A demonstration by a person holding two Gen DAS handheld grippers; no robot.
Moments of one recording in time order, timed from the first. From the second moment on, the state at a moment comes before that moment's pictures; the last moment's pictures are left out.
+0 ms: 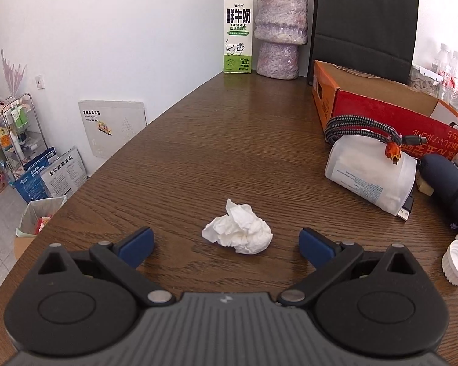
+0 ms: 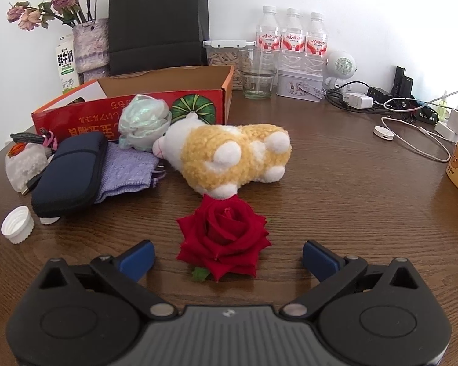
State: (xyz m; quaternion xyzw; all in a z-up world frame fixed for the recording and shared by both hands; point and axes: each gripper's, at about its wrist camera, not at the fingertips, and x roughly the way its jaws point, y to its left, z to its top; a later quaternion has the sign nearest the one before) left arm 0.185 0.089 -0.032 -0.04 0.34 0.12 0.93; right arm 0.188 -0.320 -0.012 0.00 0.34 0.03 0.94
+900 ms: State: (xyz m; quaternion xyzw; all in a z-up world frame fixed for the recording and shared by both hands) left arm 0.183 0.086 -0.028 -0.04 0.31 0.10 0.94; right arm 0.185 -0.313 -0.008 0.00 0.32 0.04 0.95
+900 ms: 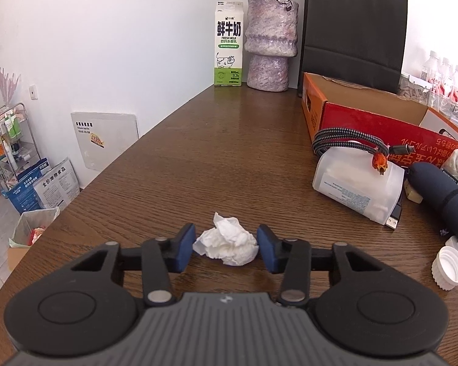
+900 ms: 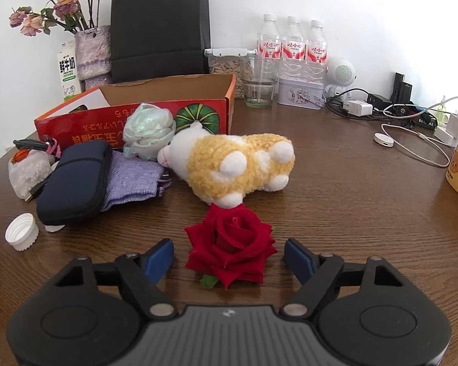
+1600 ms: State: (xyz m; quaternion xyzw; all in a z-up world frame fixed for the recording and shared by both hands) left arm 0.176 0.086 -0.017 -0.07 0.30 0.08 0.95; right arm 0.171 -0.317 0.008 0.01 0.29 0.04 0.96
